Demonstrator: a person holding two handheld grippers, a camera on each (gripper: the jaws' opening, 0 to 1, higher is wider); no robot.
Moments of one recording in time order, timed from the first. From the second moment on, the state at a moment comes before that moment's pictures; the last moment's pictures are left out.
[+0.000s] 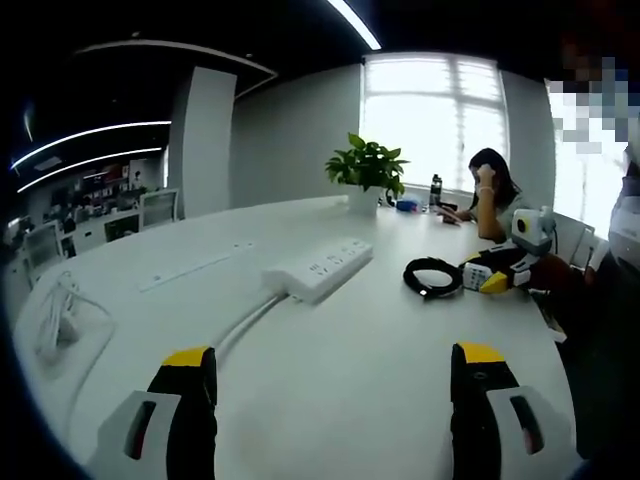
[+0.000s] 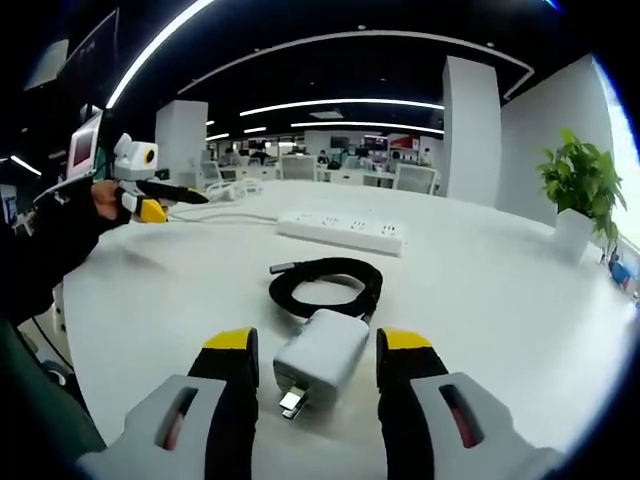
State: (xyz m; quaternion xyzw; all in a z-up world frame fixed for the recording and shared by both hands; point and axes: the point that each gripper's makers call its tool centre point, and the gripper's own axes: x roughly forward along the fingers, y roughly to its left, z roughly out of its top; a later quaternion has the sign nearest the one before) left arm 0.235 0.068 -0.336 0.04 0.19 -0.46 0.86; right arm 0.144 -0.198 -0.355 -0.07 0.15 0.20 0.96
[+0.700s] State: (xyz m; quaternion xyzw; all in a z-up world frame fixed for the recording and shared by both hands) left arm 0.237 0.071 -0.337 0.04 0.19 -0.46 0.87; right arm 0.149 -0.205 -0.352 -0.05 0.14 0.15 0.98
